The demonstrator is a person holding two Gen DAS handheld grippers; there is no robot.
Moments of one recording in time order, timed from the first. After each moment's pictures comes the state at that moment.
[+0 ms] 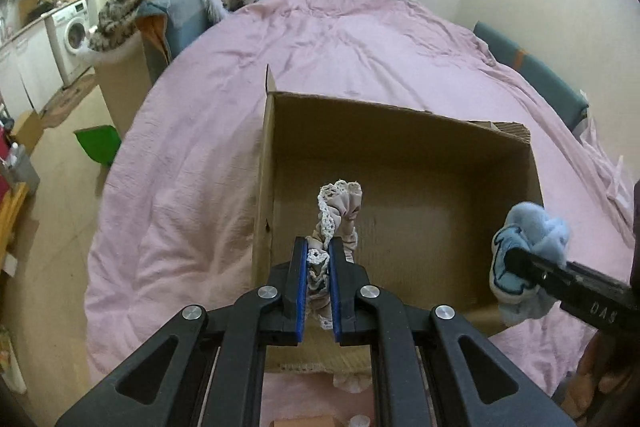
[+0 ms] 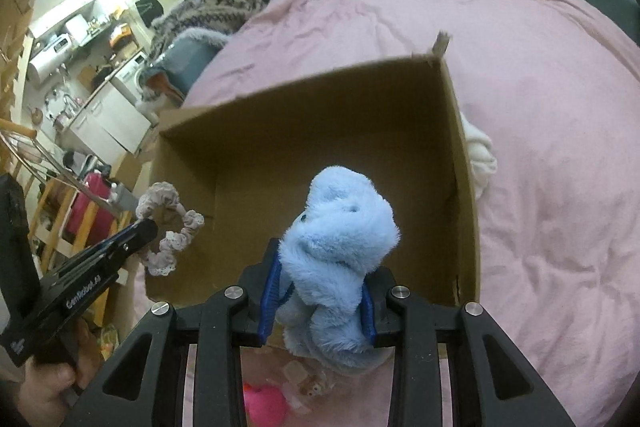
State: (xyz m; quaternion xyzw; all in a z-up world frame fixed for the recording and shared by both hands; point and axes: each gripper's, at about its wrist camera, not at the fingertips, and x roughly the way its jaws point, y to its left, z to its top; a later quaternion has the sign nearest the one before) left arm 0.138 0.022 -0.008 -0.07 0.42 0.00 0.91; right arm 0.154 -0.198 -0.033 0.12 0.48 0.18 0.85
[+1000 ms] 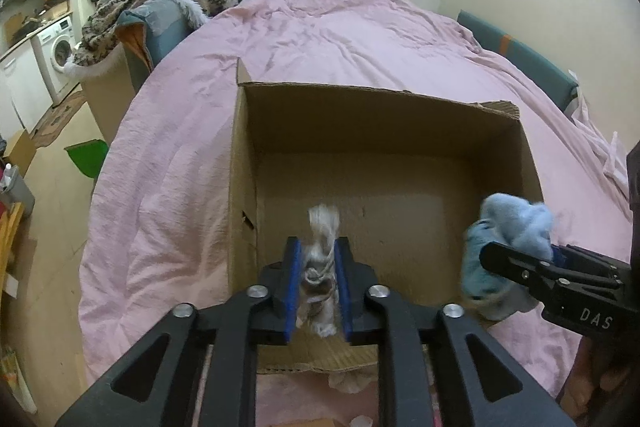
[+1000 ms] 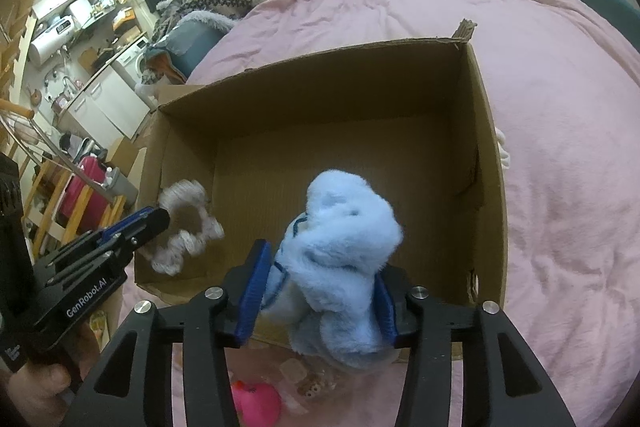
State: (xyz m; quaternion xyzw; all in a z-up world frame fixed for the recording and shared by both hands) left arm 0.132 0.006 -0.019 -0.04 0.41 -0.03 0.91; right arm 0.150 -0.183 -0.043 0.09 0.48 0.18 0.85
